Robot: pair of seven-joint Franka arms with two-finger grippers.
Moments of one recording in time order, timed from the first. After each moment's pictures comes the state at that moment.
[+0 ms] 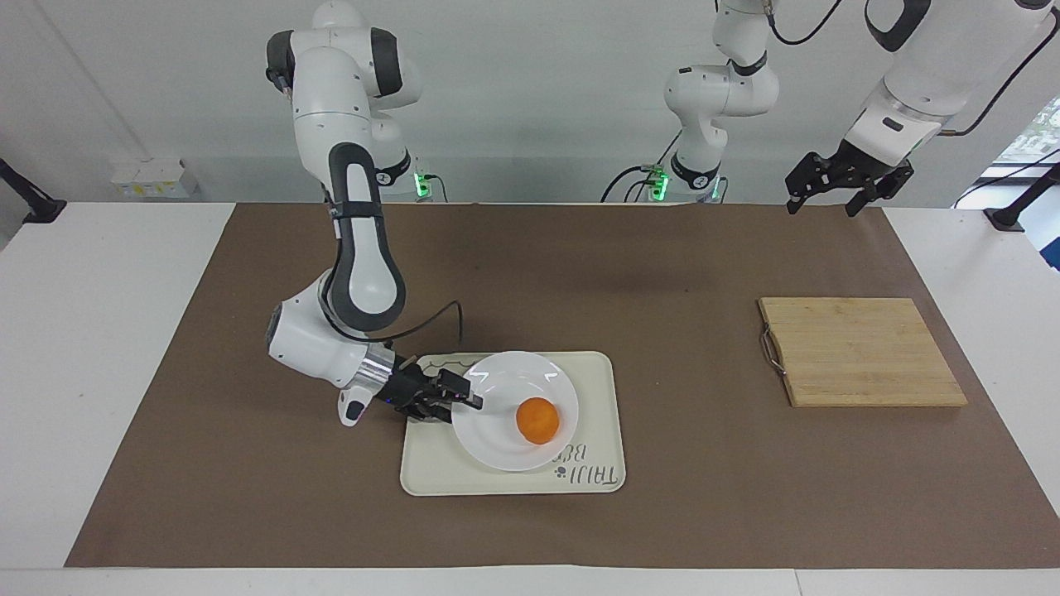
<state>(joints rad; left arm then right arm) -0.10 -0.05 0.04 -1.60 -0.05 1.47 0.00 0.21 0.62 -0.10 -1.58 0.97 2.17 -0.44</state>
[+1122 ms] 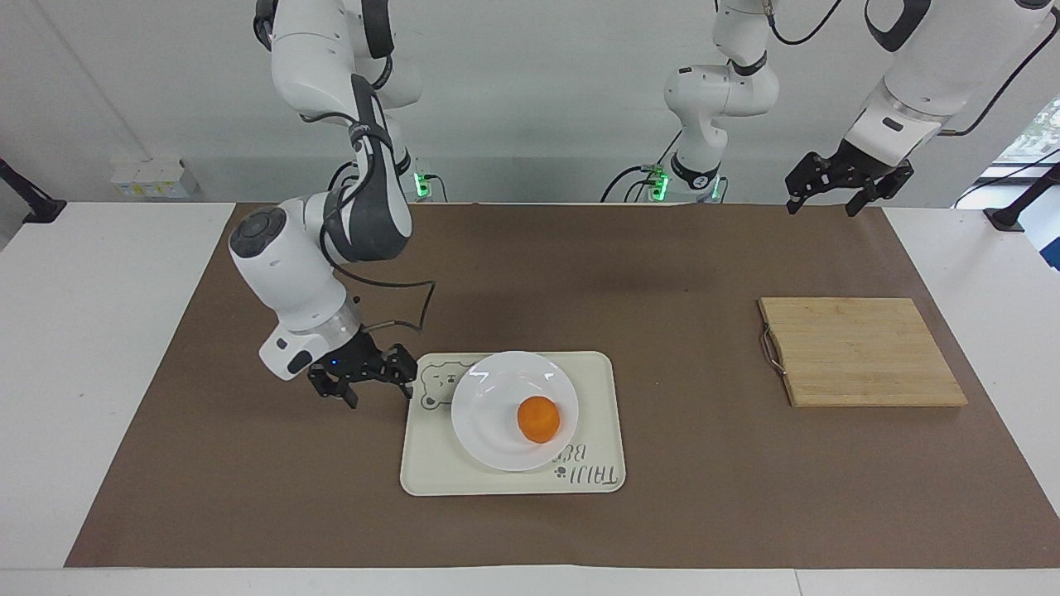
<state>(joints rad) -0.10 -0.05 0.04 -1.60 -0.05 1.47 0.00 0.13 0.22 -0.15 -1.53 0.03 1.89 -0.05</state>
